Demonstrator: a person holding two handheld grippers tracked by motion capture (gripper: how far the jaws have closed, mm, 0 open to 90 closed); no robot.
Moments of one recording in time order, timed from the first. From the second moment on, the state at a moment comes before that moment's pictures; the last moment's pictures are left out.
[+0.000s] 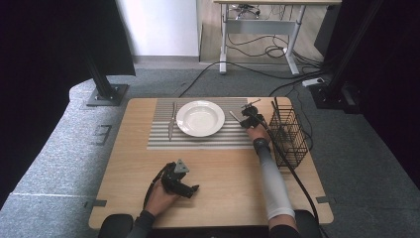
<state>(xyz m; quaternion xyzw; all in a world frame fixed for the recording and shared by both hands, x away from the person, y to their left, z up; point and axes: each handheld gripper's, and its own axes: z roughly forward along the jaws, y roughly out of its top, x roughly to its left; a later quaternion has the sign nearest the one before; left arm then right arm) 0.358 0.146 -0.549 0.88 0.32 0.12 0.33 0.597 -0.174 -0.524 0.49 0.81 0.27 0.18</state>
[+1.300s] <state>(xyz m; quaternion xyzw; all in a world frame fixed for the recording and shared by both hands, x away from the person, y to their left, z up) 0.357 0.144 -0.549 0.88 0.32 0.12 0.33 0.513 -0.166 -0.493 0.42 0.84 0.32 0.14</state>
